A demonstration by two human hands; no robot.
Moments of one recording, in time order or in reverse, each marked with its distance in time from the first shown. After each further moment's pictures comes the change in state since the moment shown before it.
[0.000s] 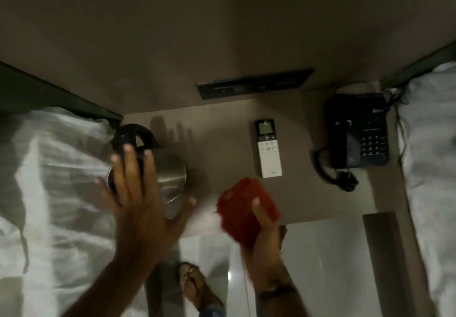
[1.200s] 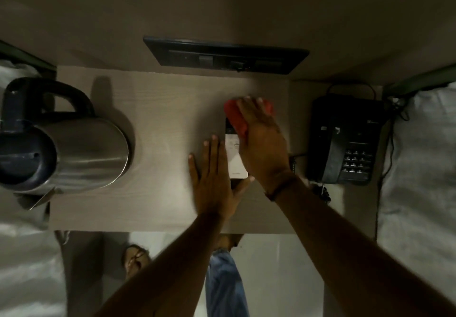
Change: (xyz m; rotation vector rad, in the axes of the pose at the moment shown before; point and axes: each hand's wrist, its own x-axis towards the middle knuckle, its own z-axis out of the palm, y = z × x) left_hand 0.035 0.196 0.234 -0.113 -0.089 -0.116; right_hand 0.184 -0.128 -0.006 -1.685 -0.234 -0.916
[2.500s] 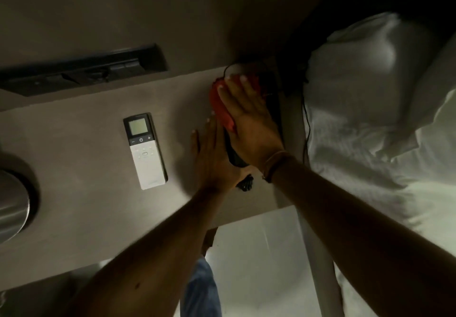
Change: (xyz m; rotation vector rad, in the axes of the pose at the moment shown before) left_hand 0.041 0.179 0.041 -0.181 0.090 0.292; right_hand -0.040 0.161 -0.095 -0.145 0.103 -0.047
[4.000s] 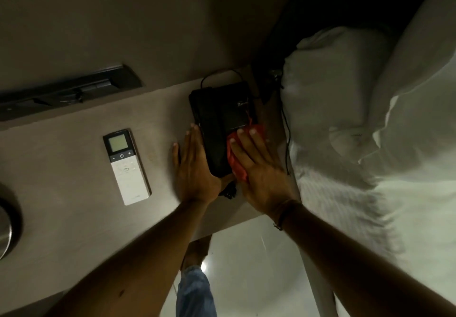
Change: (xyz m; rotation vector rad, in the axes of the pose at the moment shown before) left_hand -0.003 0.004 -0.017 0.013 -0.117 -0.051; right_hand -0.101 0.048 0.019 -0.146 -0.087 0.077
